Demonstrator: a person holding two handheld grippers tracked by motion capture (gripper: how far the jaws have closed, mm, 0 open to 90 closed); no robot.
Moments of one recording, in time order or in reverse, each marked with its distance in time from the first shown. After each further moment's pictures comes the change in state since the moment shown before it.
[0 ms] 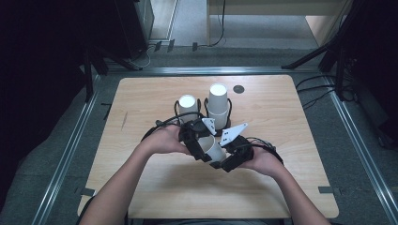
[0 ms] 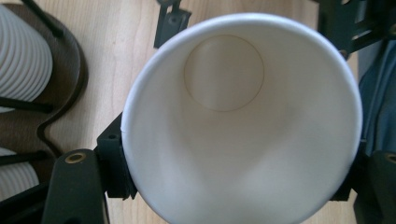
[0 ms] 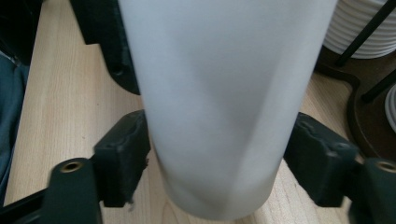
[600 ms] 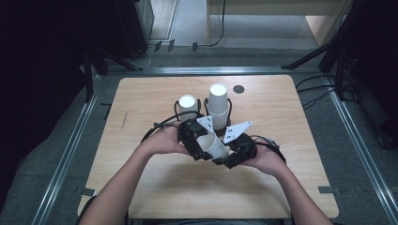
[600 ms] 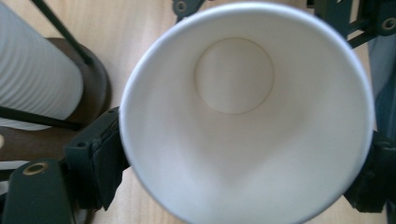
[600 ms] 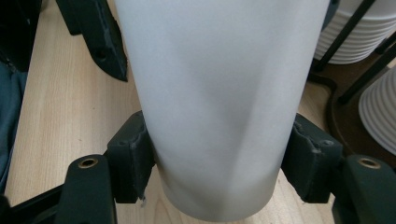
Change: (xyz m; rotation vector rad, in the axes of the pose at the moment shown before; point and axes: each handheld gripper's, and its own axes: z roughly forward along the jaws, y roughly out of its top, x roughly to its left) left arm 0.000 -0.009 -0.007 -0.135 0.061 0.008; right arm -0.004 0.000 -0.011 -0.028 -0.023 0.003
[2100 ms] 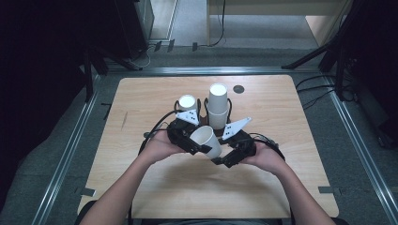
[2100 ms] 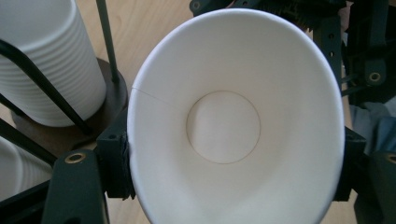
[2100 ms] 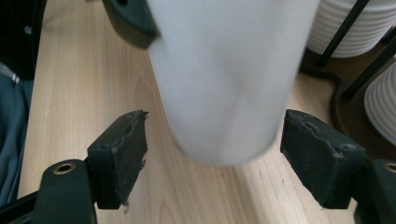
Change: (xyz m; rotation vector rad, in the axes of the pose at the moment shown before) left arm 0.003 -0.031 -0.011 -0.241 0.025 -0.200; right arm -0.005 0.005 0.002 0.023 0.028 0.056
